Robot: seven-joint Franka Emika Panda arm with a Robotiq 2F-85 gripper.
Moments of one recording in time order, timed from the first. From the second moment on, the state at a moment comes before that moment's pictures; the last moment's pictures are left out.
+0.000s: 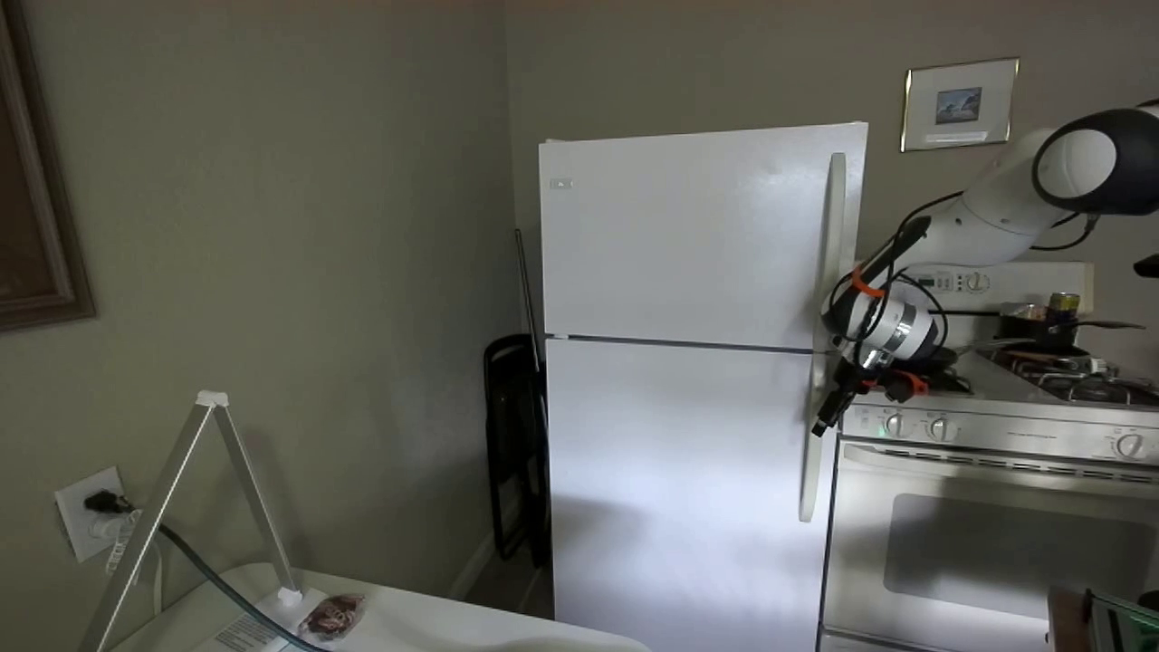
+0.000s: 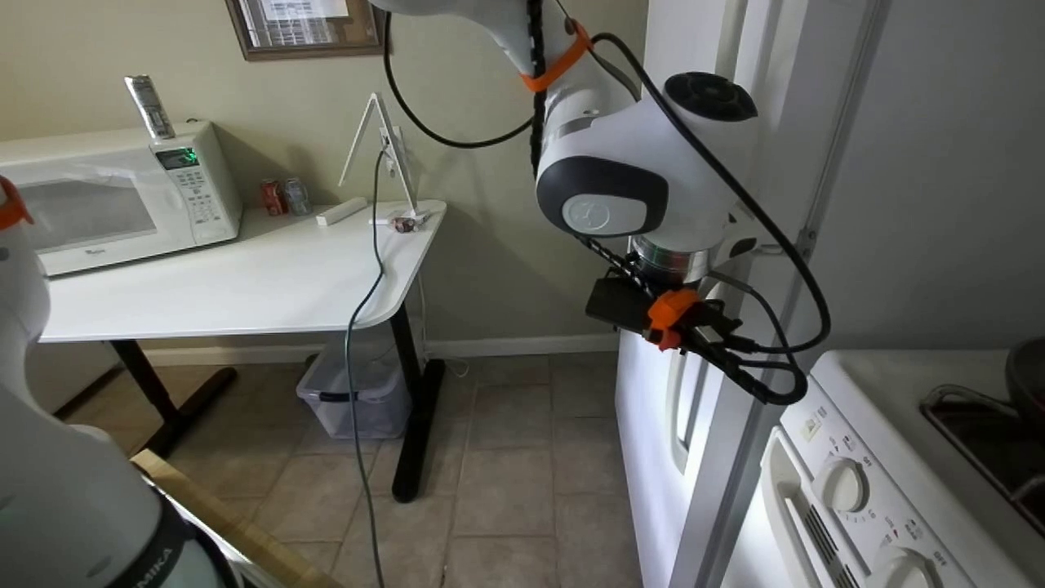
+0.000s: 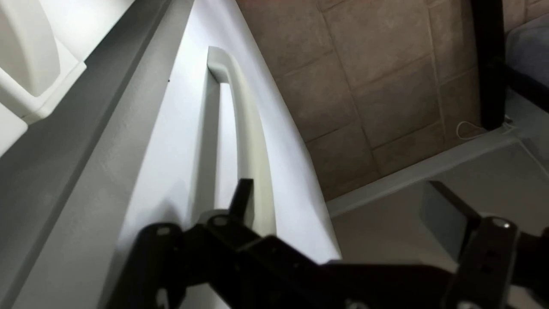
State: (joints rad) arm -0.46 0.25 -0.16 -2.23 0.70 2.59 -1.23
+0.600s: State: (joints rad) arm -0.47 0.27 -0.18 -2.30 0.76 2.75 -1.30
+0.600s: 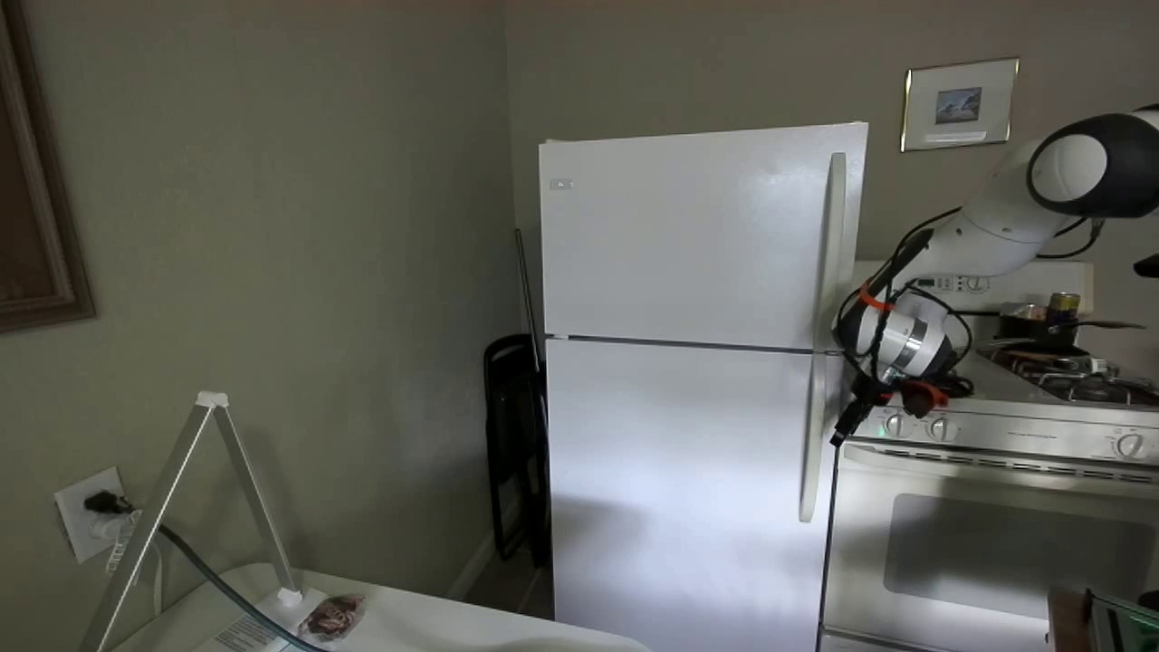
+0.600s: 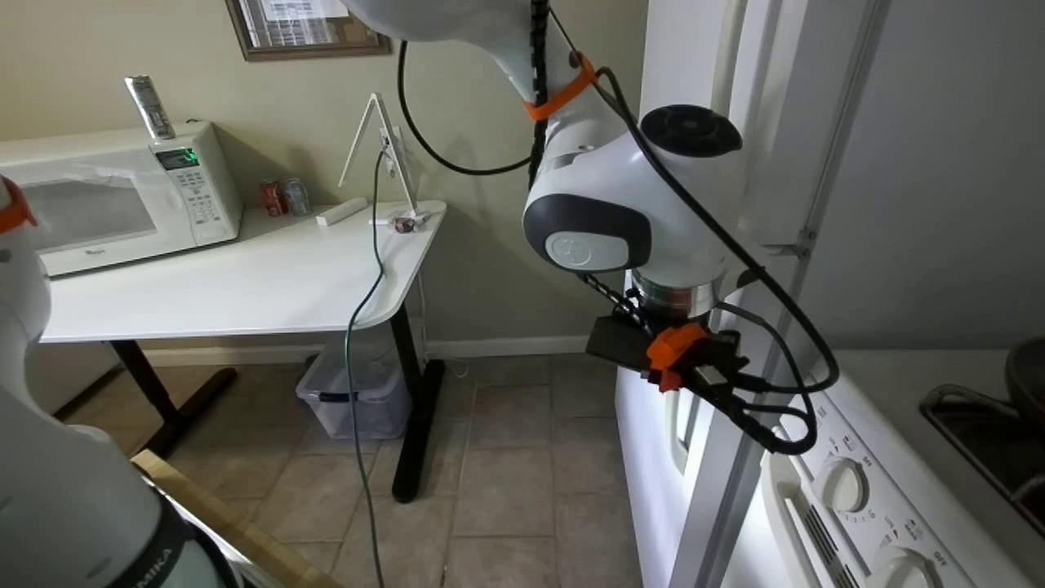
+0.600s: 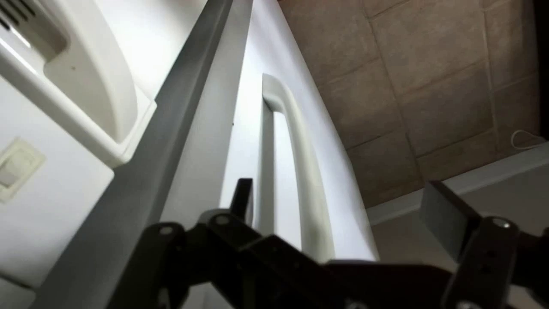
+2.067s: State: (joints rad) arm -0.52 0.26 -0.07 -2.28 1.24 2.75 -1.60
